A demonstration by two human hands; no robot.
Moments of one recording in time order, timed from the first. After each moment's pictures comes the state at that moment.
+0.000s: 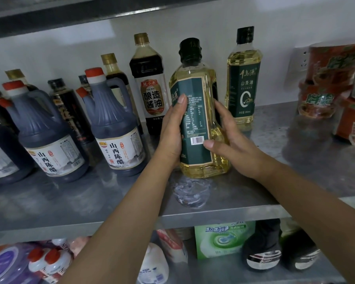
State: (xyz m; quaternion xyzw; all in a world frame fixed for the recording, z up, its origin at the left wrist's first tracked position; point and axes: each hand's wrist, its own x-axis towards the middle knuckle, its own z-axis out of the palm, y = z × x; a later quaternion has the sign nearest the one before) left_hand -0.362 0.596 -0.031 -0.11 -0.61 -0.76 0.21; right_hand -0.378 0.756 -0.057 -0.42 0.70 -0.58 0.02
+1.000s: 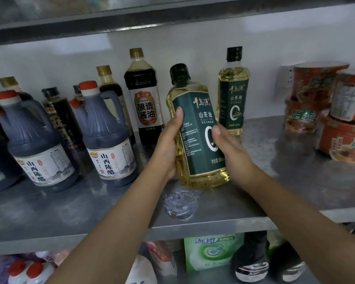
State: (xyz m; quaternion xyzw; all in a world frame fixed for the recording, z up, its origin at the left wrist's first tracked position) left_hand -0.364 0.604 -0.031 -0.09 -0.56 -0.82 0.08; right_hand -0.382 0.755 -0.050 -0.29 0.60 -0.74 0.06
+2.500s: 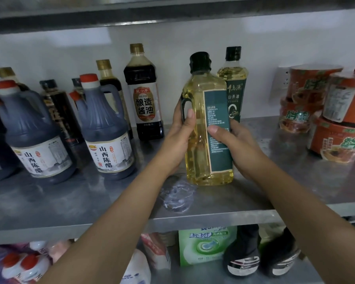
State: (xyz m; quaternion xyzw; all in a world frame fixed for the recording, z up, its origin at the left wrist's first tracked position) left_hand -0.355 0.620 -0.027 -0.13 -0.69 -0.69 0.17; right_hand -0.389 0.774 -0.040 -0.28 0.64 -0.71 0.03
